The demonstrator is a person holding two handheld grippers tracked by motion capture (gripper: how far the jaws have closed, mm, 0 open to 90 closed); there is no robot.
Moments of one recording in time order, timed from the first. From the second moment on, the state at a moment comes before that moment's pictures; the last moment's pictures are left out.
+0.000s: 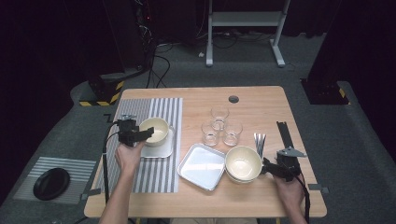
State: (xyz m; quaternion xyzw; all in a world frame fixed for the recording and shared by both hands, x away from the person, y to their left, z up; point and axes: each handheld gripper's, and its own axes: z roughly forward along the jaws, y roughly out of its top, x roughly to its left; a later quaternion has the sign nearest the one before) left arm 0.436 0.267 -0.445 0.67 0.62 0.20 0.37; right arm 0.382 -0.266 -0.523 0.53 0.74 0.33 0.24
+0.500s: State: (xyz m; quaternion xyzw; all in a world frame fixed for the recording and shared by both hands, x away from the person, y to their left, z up) left arm 0.425 0.257 -0.442 0.68 0.59 0.20 0.38; right arm 0.382 -0.266 -0.523 0.54 0.74 0.33 0.23
